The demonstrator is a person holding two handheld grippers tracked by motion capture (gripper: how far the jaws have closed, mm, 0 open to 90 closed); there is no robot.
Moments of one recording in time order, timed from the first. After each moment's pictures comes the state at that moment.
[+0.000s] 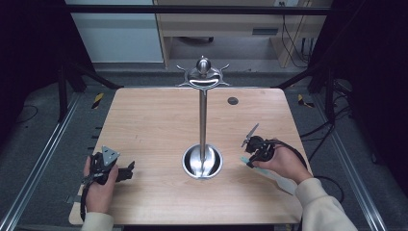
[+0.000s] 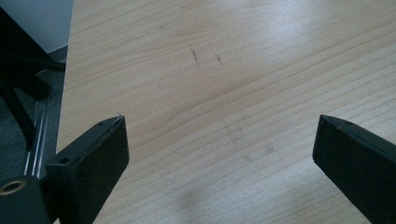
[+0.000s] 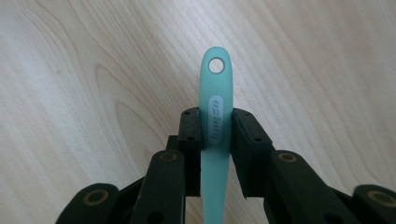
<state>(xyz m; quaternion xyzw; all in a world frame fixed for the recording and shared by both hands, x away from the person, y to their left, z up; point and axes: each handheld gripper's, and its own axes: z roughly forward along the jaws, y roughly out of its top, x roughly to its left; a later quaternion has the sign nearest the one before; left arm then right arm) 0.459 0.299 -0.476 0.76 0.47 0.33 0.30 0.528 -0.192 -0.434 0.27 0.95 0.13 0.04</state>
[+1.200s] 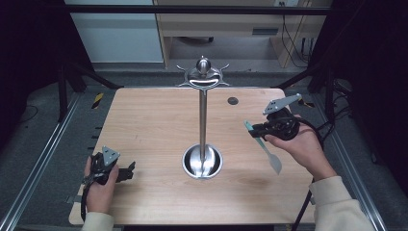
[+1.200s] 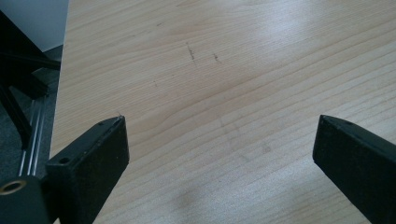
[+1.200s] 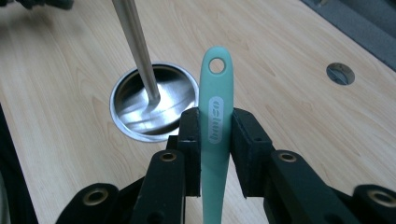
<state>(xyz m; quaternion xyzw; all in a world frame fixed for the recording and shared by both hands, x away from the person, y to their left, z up) 0.459 0.298 -0.478 0.76 0.47 0.33 0.31 0.508 -0.218 -0.310 0.28 0.88 0.36 0.13</state>
